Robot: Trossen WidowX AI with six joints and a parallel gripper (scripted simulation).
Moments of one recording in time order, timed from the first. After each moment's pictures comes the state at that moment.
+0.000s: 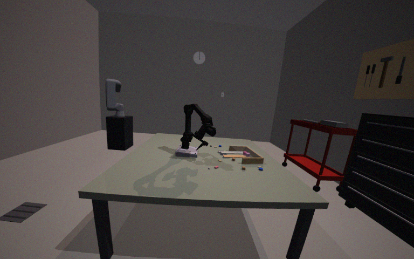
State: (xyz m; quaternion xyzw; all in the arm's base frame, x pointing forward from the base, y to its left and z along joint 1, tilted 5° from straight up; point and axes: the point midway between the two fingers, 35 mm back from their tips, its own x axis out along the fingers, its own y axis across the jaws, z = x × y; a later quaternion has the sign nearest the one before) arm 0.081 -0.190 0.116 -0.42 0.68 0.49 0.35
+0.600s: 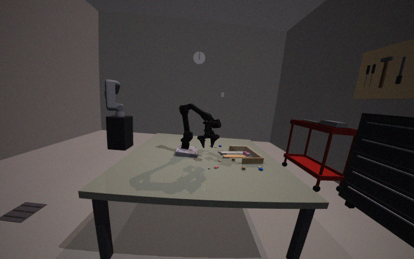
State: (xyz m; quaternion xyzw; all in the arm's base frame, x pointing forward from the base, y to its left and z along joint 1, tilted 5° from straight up) arm 0.189 -0.169 0.130 -0.43 0.66 0.11 0.61
